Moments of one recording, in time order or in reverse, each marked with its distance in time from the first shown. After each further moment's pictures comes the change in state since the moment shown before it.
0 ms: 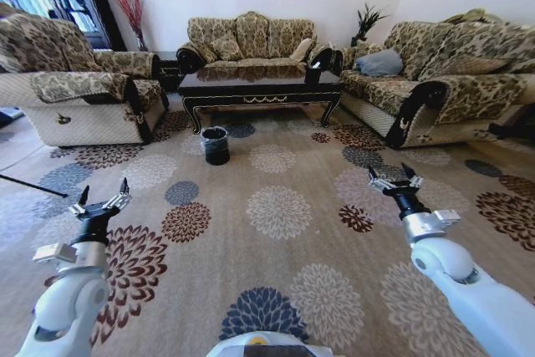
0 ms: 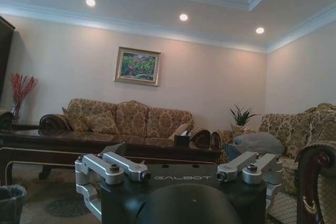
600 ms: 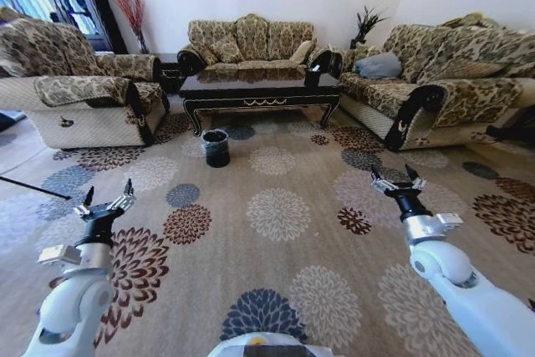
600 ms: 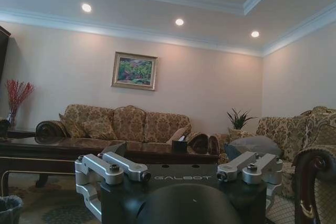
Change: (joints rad) left arm 0.001 -0.012 0.026 -0.029 0.008 0.006 -0.008; right arm -0.027 0.028 0.016 0.013 -0.010 0.022 0.006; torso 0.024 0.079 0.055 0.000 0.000
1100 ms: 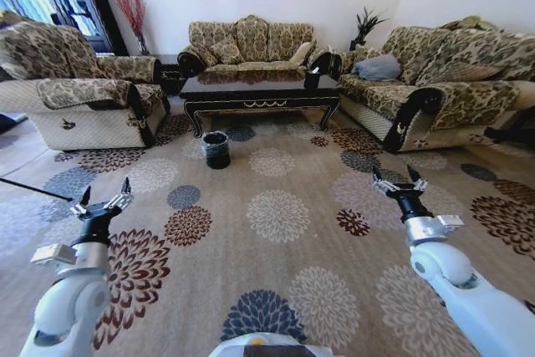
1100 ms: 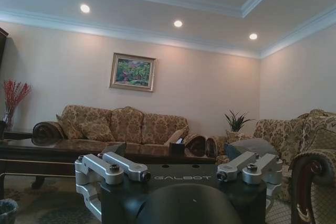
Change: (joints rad) left arm 0.001 0.003 -0.041 -0.073 -0.075 0.058 -0.019; right arm 0.006 0.007 0.002 -0.012 -0.011 0.004 -0.003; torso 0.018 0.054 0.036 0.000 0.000
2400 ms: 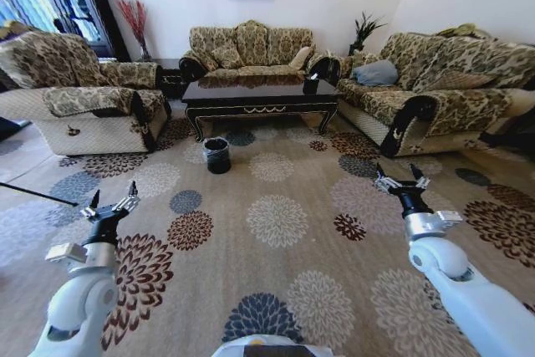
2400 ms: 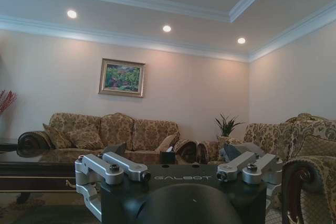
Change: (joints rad) left arm -0.023 -0.033 0.059 0.088 0.066 -0.018 0.013; right arm 0.069 0.030 -0.020 -0.065 0.001 0.003 -0.008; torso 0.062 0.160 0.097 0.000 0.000
